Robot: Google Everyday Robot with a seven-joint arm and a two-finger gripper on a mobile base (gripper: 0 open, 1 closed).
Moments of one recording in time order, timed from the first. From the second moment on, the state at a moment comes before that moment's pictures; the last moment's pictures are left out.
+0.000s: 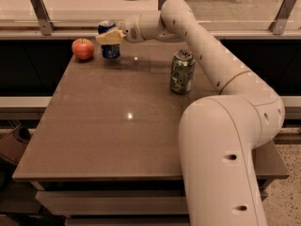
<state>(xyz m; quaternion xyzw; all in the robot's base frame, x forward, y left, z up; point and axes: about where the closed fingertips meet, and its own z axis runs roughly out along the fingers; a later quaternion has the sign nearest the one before) 0.809 0.140 0.904 -0.46 0.65 0.37 0.48</state>
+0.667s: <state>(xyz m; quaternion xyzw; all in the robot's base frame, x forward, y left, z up) 0.807 0.145 0.895 -0.46 0.65 0.37 0.49</state>
